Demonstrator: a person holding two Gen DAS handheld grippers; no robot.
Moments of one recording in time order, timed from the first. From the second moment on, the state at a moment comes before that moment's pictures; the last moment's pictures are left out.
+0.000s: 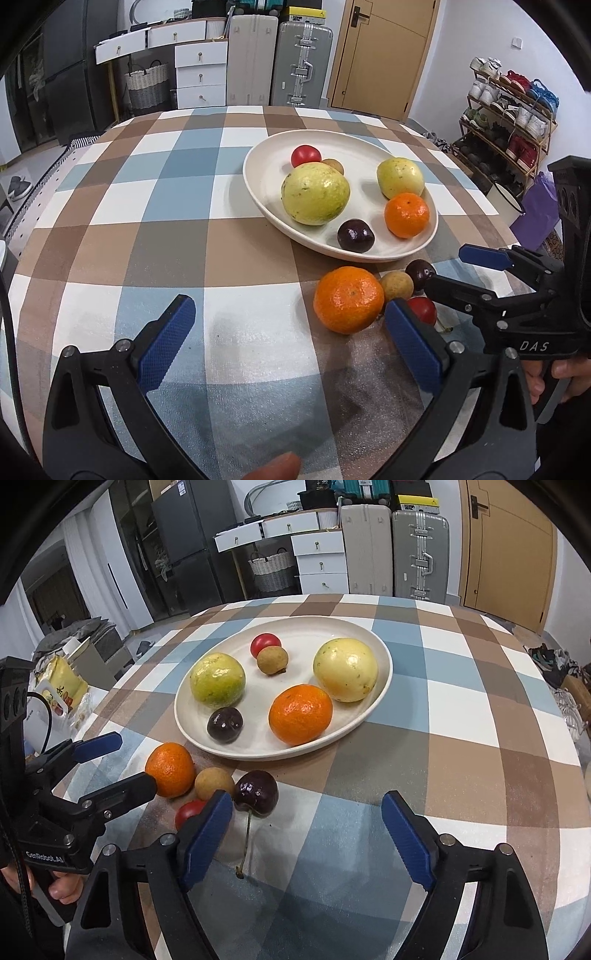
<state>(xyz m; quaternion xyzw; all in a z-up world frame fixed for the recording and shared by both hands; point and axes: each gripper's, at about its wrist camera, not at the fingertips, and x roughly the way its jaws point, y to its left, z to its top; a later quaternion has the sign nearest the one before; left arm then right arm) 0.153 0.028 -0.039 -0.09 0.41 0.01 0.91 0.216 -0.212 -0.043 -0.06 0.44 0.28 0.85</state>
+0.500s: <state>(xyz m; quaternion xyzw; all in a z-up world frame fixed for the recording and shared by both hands) 0.155 0.030 -0.041 -0.09 0.41 0.02 0.91 0.218 -0.208 -0.043 -0.09 0.44 0.27 0.85</state>
